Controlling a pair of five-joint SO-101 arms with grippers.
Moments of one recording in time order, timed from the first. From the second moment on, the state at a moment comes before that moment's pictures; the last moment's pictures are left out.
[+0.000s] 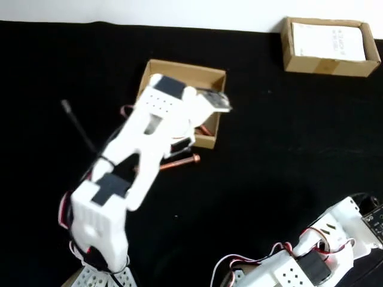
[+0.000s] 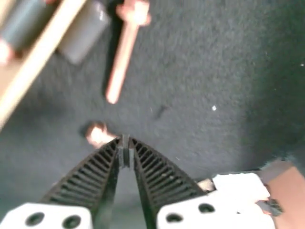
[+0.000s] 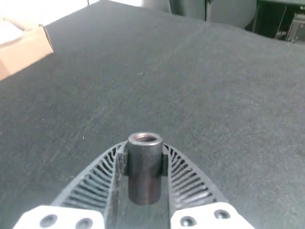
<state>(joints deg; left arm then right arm) 20.0 24.1 -18.9 100.5 -33.2 49.8 -104.2 93.9 36.4 -1.5</state>
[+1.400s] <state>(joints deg) 22.3 62.7 -58.9 101.4 -42.4 49.8 -104.2 95.7 28.7 -1.5</state>
